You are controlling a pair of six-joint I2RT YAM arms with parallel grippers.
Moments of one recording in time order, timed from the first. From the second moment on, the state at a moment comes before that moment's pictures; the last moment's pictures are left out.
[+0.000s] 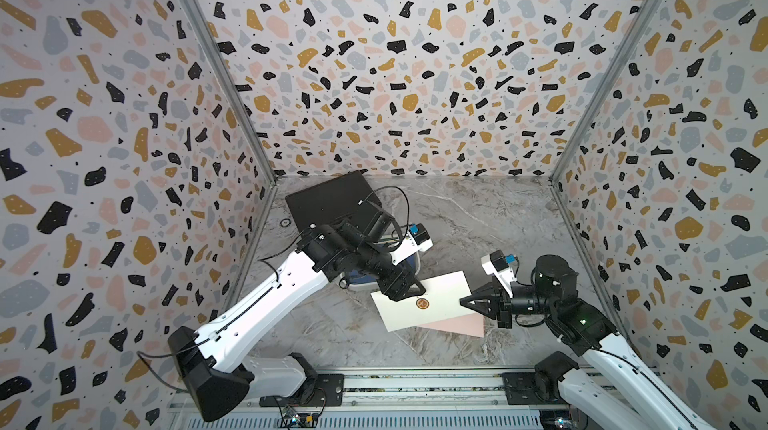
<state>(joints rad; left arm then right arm) -0.75 1.29 1.37 -1.04 0.61 0.17 0.49 0.65 0.57 -0.29 -1.01 0.18</state>
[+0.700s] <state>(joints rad) -0.73 1.39 1.50 -1.18 0.40 0.32 0.50 0.62 0.55 -0.45 -0.66 0.13</state>
